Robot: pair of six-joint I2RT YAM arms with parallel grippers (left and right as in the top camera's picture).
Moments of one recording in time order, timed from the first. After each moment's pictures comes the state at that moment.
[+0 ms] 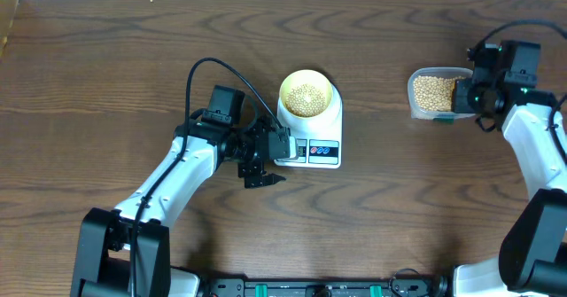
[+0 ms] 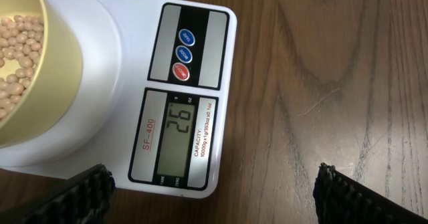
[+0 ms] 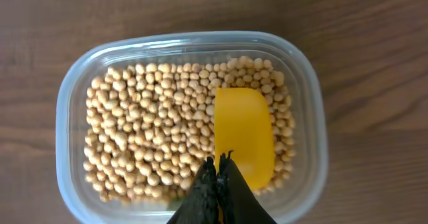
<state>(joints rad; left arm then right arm) -0.27 1.56 0.91 -0.60 0.62 1.19 -0.18 1.66 1.13 -0.47 -0.11 -0.07</state>
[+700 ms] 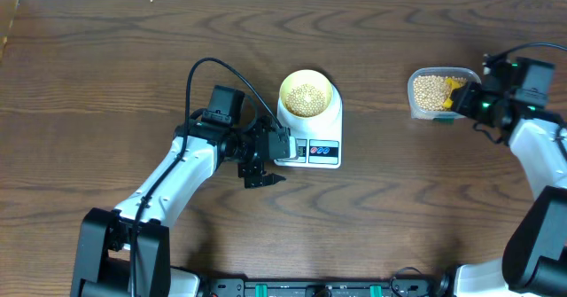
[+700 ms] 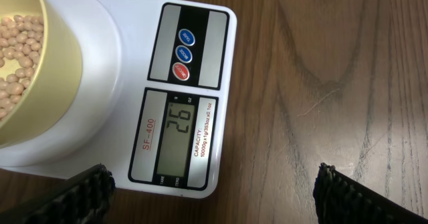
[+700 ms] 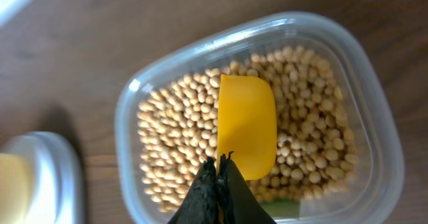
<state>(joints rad) -0.27 1.56 0.91 -0.60 0.62 1.19 -0.30 1.65 1.02 -0.30 -0.45 0.20</state>
